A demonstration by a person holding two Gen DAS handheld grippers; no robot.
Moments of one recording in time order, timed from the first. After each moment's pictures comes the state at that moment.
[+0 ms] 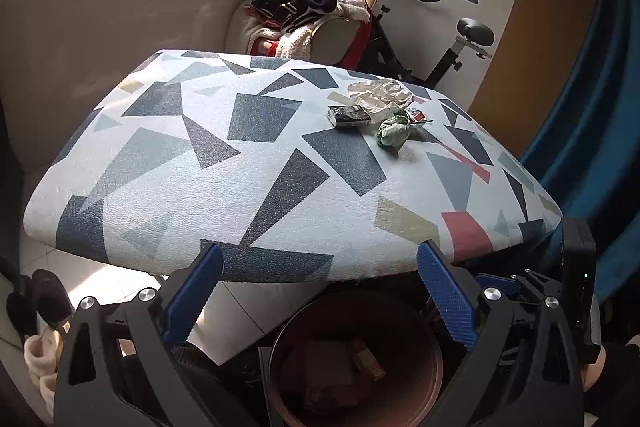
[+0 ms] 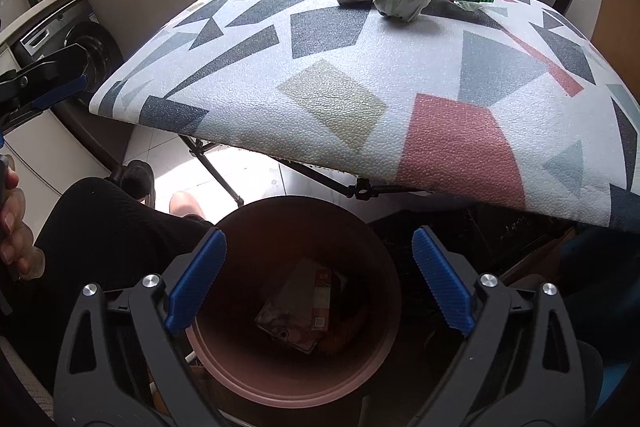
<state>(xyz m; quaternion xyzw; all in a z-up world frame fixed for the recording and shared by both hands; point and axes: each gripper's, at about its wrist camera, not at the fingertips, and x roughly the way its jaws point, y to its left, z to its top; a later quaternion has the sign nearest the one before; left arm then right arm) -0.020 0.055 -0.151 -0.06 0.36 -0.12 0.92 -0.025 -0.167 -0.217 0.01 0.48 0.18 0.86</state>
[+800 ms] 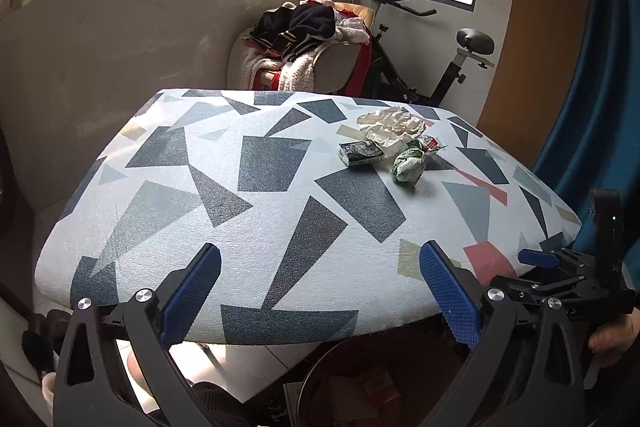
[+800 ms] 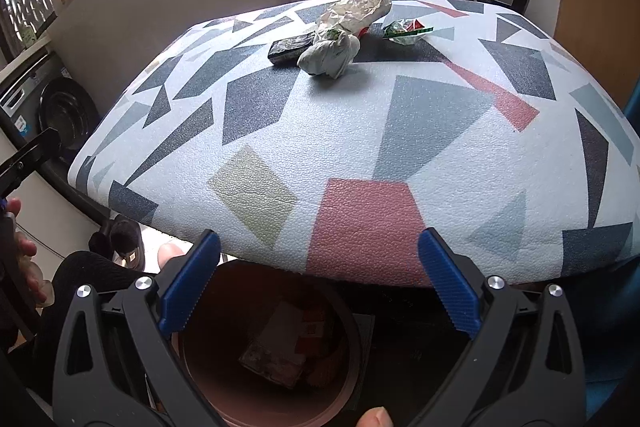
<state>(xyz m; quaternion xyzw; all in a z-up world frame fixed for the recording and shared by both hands) 0.014 0.059 -0.136 -0.02 0.31 -0.11 0.94 0.024 -0.216 -0.186 0.05 0.45 0.12 0.88</state>
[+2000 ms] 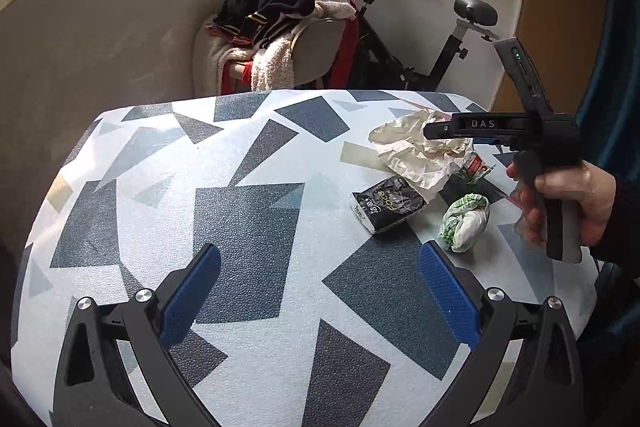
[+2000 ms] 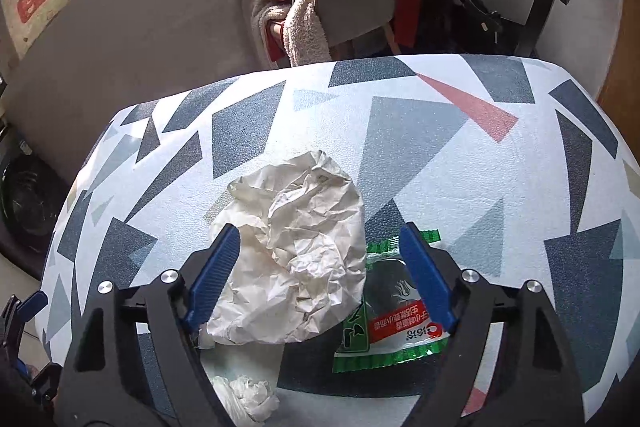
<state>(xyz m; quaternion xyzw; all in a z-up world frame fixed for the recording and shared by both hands) 0.206 0.025 -0.165 0.02 0.35 -0.16 0.92 0.339 -0.236 -0.184 0.10 0.45 0.09 0.88</state>
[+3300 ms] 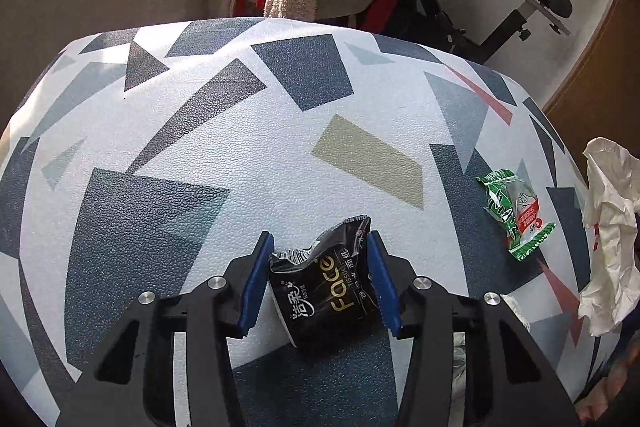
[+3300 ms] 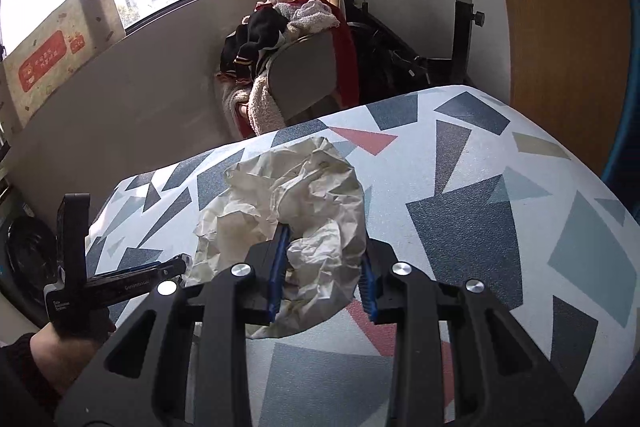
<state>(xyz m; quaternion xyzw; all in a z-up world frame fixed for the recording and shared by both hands) 0.319 -0.052 -0.213 -0.05 0.47 -0.08 0.88 0.202 -0.326 -0.143 0.16 0.31 0.02 0.94</state>
